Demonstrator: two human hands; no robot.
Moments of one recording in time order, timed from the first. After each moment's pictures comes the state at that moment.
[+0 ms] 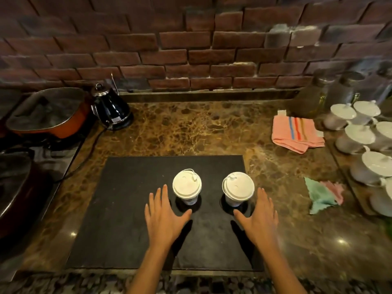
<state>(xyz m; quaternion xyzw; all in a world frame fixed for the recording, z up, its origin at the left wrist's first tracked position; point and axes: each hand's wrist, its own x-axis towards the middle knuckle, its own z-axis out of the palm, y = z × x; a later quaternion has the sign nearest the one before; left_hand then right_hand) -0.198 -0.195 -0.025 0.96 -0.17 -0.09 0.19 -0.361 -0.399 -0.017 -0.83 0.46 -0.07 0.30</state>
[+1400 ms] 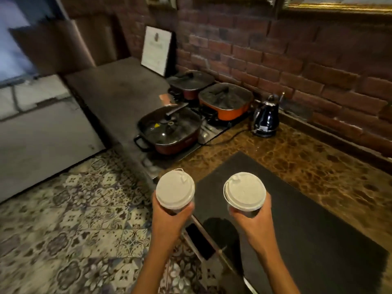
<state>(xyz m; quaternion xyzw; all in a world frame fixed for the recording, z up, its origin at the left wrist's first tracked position) -0.275 0.028 0.073 0.70 0.18 0.18 0.66 -0.241 -0.186 0.077 -0.73 0.01 -0.04 0.68</state>
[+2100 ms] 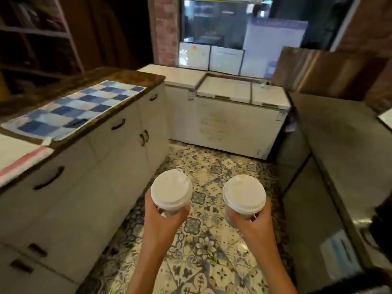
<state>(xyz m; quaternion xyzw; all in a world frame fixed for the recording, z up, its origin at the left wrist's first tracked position) -0.697 0.443 0.122 0.54 0.45 0.52 0.48 -0.494 0.360 0.128 -0.64 -0.37 0.27 0.62</state>
